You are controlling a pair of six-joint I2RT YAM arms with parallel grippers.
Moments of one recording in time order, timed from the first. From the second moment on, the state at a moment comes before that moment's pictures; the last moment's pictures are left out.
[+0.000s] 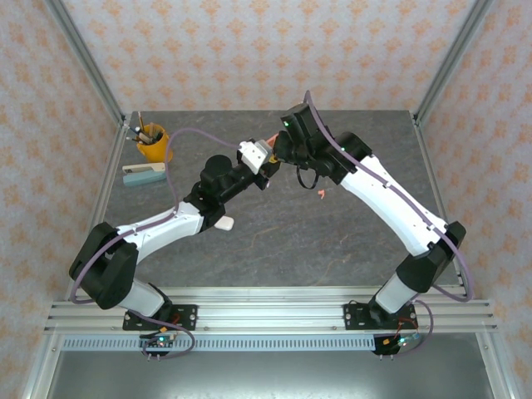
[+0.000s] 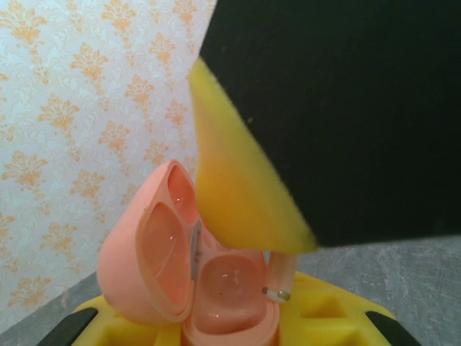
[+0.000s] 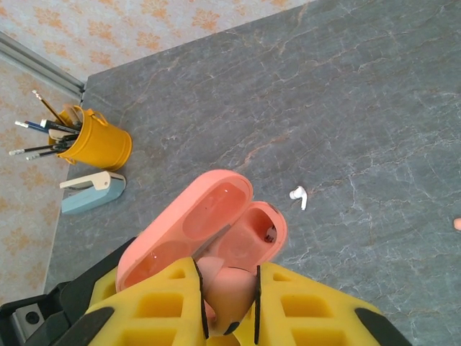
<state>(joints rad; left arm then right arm) -0.59 1.48 0.90 0.58 0.16 0.14 0.75 1.61 1.82 -0.94 0.21 0.77</state>
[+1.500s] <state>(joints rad) -0.59 1.48 0.89 0.55 0.14 0.11 0.82 1.53 1.72 -1.02 0.45 0.83</state>
